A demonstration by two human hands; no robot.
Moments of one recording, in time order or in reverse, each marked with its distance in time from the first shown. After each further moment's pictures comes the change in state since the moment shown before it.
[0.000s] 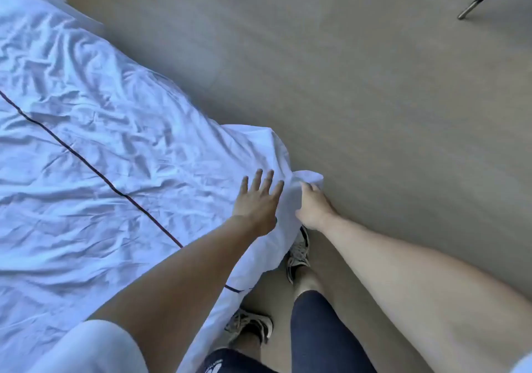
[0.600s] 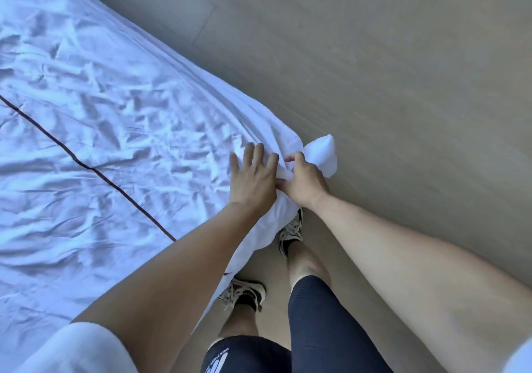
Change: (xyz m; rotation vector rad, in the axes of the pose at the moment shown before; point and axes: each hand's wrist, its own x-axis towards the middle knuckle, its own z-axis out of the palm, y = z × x) left_hand 0.032 0.019 0.034 -0.066 0.313 -0.122; right_hand 0.025 0.010 0.010 0.205 0.067 0.002
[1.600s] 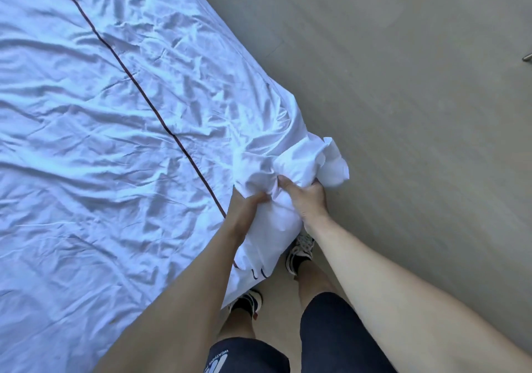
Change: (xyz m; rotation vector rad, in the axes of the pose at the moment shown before) left_hand -0.149 -0.078 -0.041 -1.772 0.041 -0.760; right_hand -0.084 -0.075 0.082 0.722 0.156 -0.018
